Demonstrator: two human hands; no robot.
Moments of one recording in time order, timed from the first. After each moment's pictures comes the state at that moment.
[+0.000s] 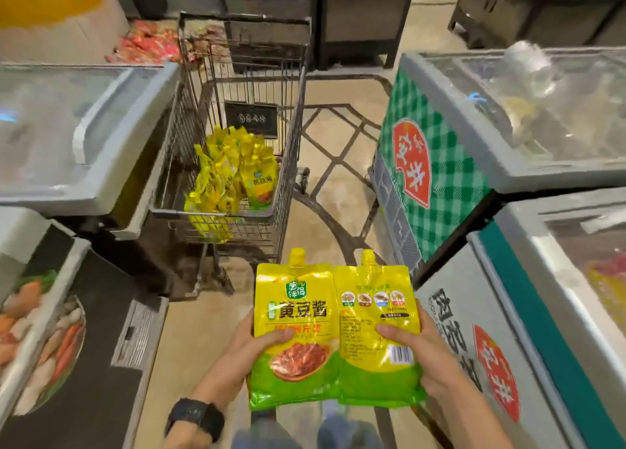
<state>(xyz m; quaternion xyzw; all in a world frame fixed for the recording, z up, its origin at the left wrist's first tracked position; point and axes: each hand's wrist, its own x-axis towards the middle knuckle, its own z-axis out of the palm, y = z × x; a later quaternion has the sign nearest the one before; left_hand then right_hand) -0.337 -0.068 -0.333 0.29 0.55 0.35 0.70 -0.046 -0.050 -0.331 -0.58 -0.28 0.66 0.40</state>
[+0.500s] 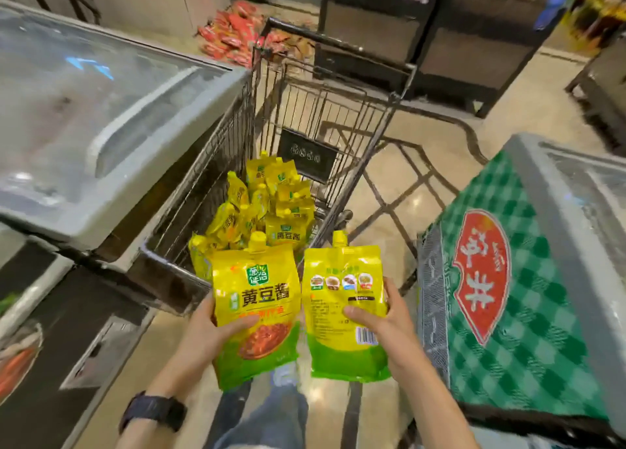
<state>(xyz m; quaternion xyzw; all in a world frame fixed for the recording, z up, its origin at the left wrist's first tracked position) -0.414 0.193 -0.354 0.22 0.67 0.50 0.50 -0.152 0.314 -0.319 -0.55 -0.47 0.63 0.29</state>
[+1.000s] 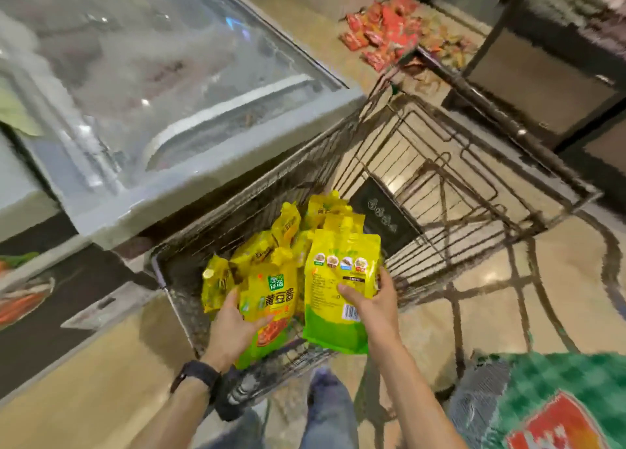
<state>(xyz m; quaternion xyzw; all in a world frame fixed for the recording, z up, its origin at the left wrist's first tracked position) -0.464 0.381 -0.425 0.08 0.84 0.43 0.31 -0.342 0.588 -0.386 -0.50 -0.61 0.59 0.15</state>
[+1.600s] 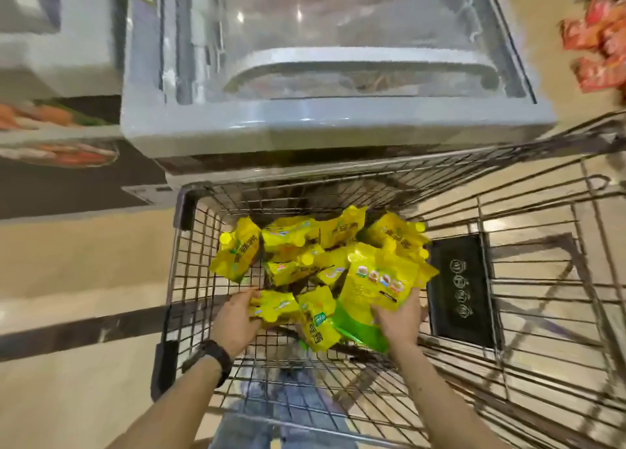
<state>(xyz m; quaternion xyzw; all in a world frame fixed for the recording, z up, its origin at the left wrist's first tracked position) -0.446 0.426 -0.536 -0.12 0.89 0.30 0.32 -0.441 0.722 -0.527 -0.42 -0.81 0.38 -0.12</state>
